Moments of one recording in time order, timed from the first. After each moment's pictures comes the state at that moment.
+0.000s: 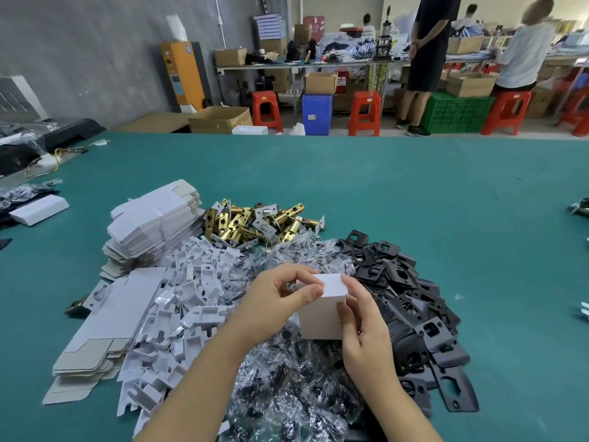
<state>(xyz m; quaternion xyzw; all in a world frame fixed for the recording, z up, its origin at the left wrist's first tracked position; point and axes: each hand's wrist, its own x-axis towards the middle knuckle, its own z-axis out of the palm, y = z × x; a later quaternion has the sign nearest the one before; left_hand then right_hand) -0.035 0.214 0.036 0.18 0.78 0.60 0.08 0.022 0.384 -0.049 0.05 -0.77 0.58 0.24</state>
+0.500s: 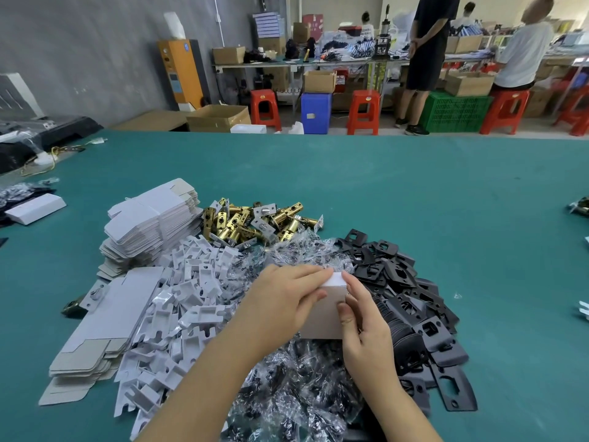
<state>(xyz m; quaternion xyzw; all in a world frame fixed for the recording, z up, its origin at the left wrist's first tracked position) -0.030 0.220 0.042 0.36 0.89 0.23 -0.13 0.024 0.385 -0.045 0.02 -0.79 0.55 0.26</state>
